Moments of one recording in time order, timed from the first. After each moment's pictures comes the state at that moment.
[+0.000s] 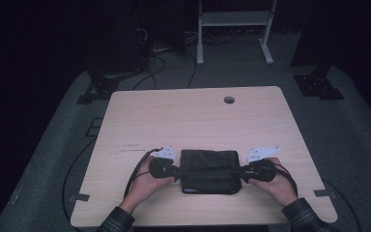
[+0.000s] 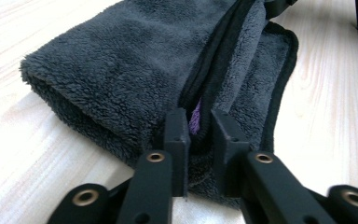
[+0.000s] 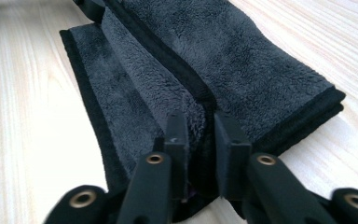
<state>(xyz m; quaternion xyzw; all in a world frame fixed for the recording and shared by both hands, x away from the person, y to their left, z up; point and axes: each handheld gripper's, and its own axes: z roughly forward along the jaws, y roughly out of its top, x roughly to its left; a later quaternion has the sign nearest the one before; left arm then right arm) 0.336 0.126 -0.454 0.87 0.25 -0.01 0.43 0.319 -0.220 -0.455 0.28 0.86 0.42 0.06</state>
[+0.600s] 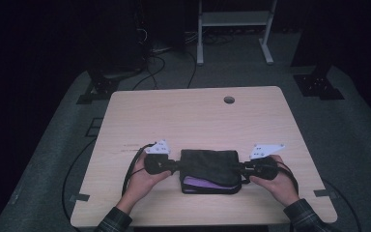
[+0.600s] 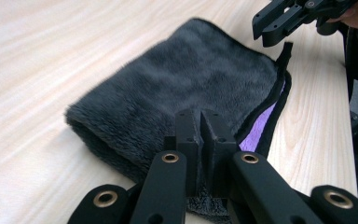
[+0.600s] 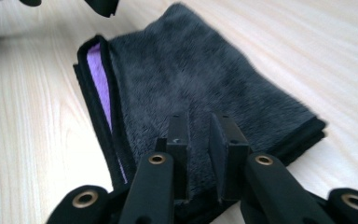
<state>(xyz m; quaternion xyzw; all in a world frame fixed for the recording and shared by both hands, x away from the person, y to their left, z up) 0.337 0.131 -0.437 0.85 0.25 0.02 0.47 0.317 -0.219 -0.441 0.28 0.85 0.44 0.07</state>
